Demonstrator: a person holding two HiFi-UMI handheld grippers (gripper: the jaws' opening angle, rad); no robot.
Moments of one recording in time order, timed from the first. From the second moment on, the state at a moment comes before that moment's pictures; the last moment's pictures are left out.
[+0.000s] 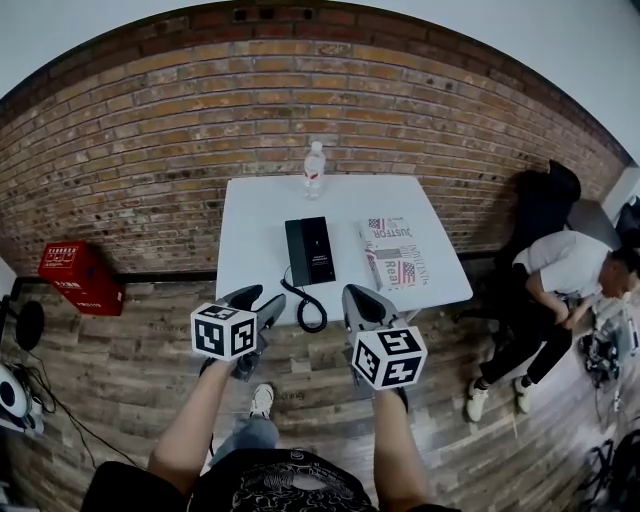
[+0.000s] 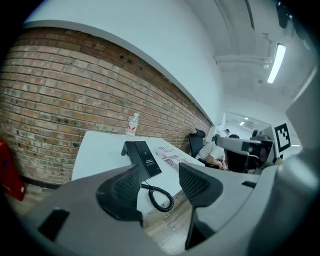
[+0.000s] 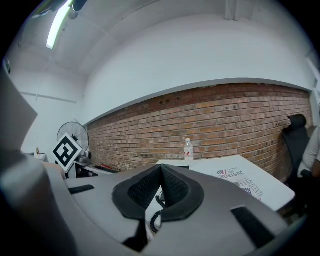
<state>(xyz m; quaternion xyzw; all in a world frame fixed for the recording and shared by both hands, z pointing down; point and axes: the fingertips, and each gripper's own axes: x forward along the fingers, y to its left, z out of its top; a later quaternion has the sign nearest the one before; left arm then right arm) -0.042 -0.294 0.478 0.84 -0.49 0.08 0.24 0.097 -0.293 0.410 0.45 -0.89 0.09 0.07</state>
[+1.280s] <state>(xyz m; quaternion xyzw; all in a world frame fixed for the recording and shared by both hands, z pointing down) -0.051 -0.483 0.605 0.84 -0.27 0.02 0.48 0.060 -0.429 0.444 0.51 -0.85 0.11 0.13</state>
